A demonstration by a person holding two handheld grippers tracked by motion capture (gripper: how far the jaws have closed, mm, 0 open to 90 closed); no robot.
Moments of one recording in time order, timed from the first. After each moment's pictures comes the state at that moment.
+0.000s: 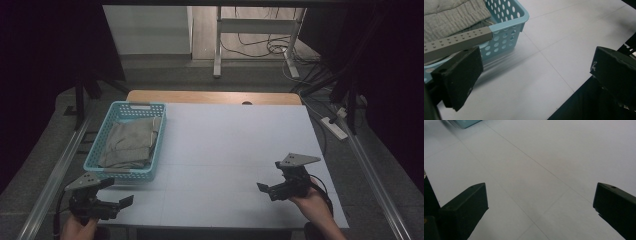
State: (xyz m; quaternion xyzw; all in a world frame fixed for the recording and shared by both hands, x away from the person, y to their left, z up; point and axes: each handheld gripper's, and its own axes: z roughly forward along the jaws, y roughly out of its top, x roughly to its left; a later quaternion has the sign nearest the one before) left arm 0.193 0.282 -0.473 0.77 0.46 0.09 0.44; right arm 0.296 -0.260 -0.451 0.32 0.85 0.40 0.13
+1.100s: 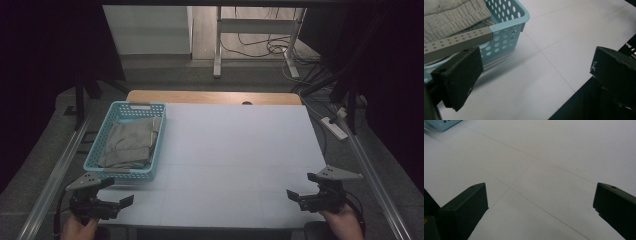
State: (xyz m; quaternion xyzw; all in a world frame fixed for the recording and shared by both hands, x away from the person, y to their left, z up) left arm 0.194 0.281 -0.473 0.77 0.46 0.09 0.43; right arm 0.262 -0.335 -0.450 0.41 0.80 0.40 0.15
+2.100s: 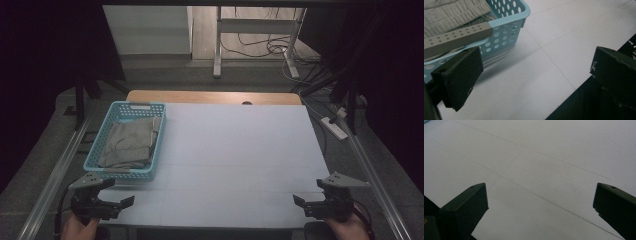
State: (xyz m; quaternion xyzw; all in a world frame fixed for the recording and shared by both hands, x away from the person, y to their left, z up) left arm 0.196 0.279 -0.474 0.77 0.46 0.09 0.42; right arm 0.243 -0.343 -0.448 0.44 0.80 0.37 0.18
